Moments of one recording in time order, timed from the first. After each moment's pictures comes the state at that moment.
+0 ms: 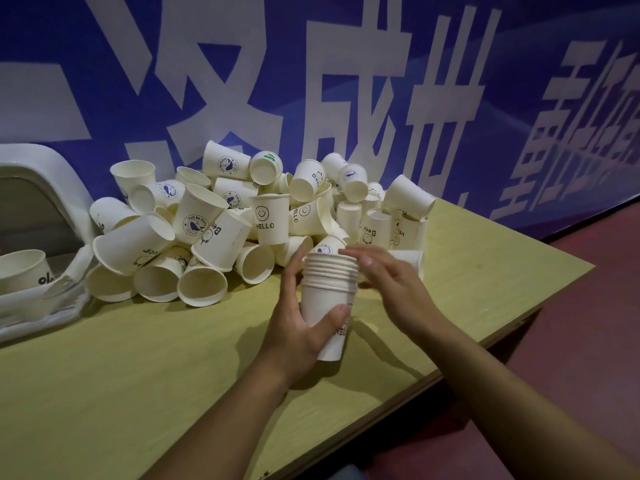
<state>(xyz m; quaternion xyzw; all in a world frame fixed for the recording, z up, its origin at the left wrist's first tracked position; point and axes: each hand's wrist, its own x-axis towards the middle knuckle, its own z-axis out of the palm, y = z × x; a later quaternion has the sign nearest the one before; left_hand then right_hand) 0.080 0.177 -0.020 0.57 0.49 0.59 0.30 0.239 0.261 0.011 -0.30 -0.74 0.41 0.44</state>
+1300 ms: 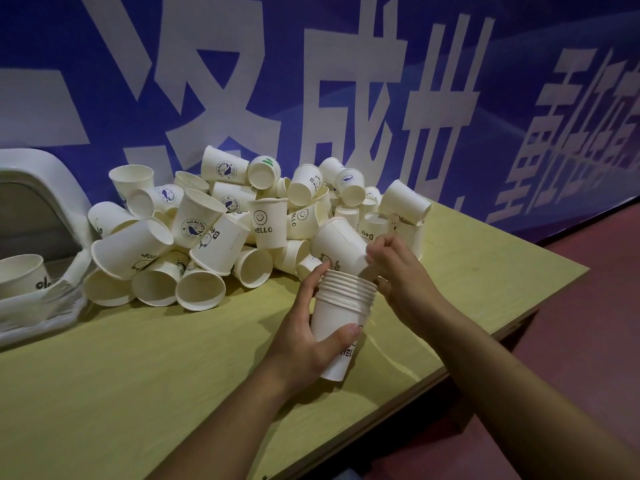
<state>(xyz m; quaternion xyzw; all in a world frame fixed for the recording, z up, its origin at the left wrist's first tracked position) 0.081 0.177 -0.025 0.61 0.48 0.52 0.36 0.240 0.269 0.027 -0.37 -0.60 0.54 0.45</state>
